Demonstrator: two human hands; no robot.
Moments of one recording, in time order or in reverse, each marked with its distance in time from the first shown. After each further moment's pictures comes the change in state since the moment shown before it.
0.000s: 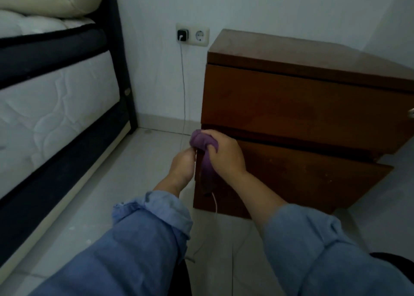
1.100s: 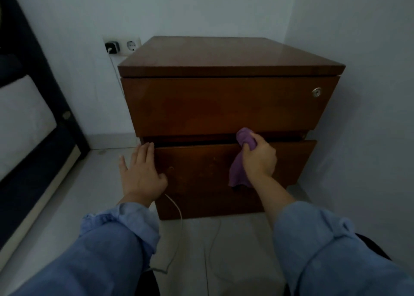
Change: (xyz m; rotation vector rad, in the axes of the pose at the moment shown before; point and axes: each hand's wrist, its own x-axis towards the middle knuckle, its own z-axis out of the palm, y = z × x) left_hand 0.001 0.006 0.039 1.235 0.163 0.477; right_hand -0.040 0.108 -0.140 -0.131 0.509 0.645
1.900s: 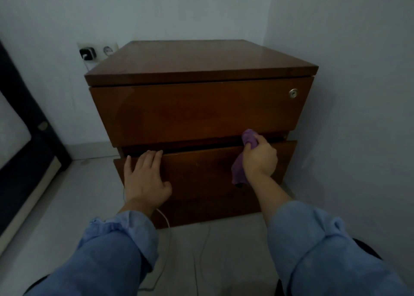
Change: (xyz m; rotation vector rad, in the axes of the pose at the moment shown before) left_hand 0.005 0.049 0.008 0.040 0.020 0.164; right_hand 0.029 0.023 -0.024 -0.031 0.111 0.115
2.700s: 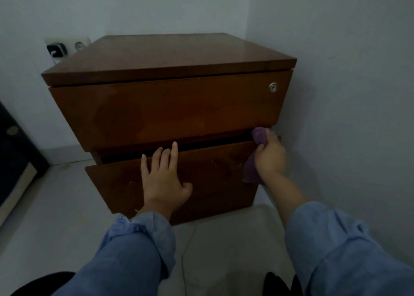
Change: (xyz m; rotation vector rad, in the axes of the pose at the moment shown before) left_hand 0.003 0.073 0.020 -0.026 0.033 0.105; right_hand 0.046 0.063 -0.022 -0.002 0.010 -0.098
